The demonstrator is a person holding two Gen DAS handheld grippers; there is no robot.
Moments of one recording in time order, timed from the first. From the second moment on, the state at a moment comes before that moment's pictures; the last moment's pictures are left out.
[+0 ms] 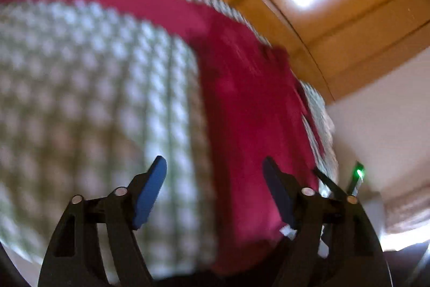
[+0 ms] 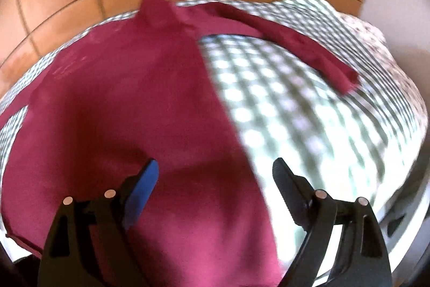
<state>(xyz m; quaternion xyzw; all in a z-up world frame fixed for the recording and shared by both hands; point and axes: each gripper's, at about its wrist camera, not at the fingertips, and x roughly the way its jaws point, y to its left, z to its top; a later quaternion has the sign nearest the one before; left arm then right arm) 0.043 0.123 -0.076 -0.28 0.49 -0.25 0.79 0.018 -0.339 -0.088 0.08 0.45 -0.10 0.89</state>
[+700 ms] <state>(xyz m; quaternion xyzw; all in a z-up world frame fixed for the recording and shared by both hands) -0.036 0.086 -0.073 -0.13 0.53 -0.18 0.82 -0.051 -0.325 -0.094 0.07 0.47 -0.01 0.88</state>
